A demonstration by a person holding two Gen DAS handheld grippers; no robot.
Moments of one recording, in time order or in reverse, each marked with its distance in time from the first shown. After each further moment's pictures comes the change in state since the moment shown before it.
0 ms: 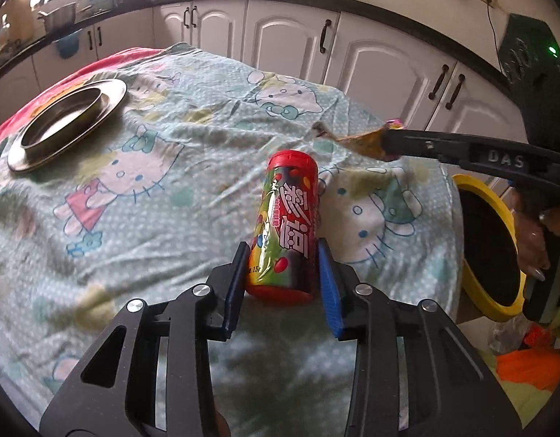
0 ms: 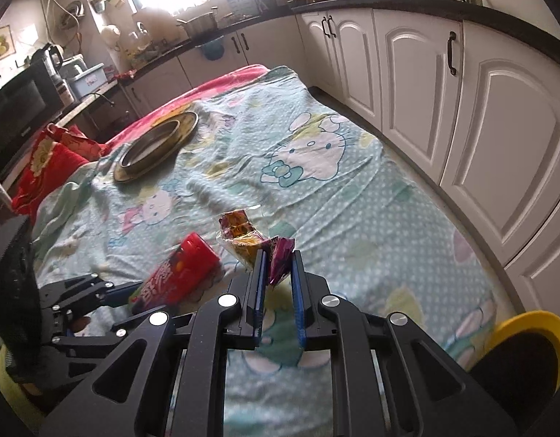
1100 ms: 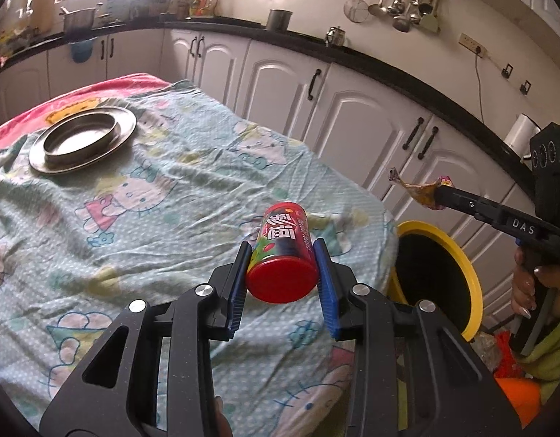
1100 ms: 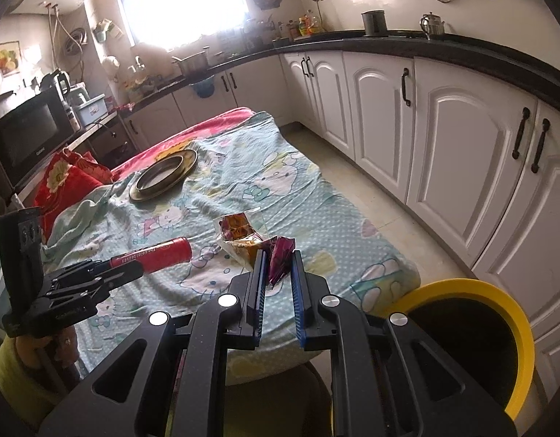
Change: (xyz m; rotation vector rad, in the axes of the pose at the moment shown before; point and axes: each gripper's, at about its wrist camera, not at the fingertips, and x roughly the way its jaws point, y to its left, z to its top) left arm -0.069 -0.030 0.006 -0.085 -0.152 -0.068; right arm -0.120 -0.021 -0.038 0.025 -0.145 -0.056
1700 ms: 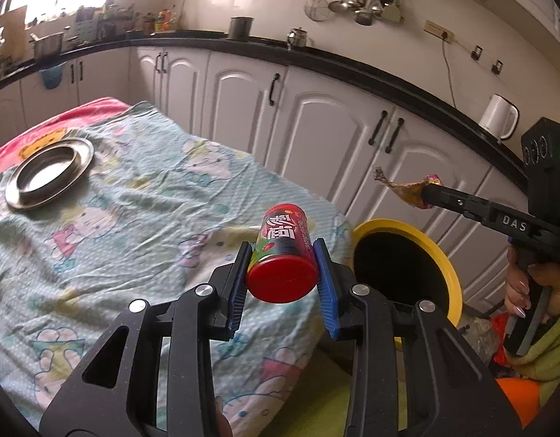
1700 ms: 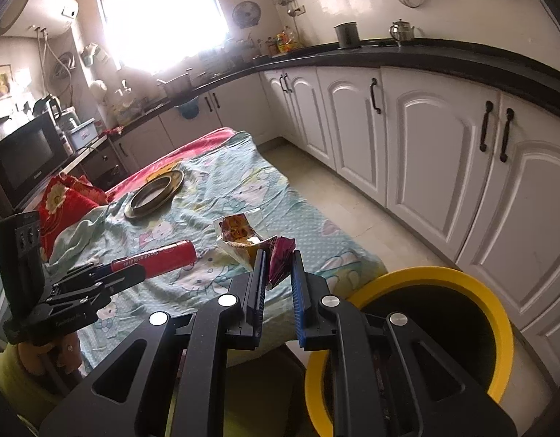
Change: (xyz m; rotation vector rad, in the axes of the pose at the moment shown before) left arm -0.001 -0.058 0.008 0.106 -0.014 -0.066; right arm -0.048 -0.026 -0.014 0.070 -0.066 -0.045
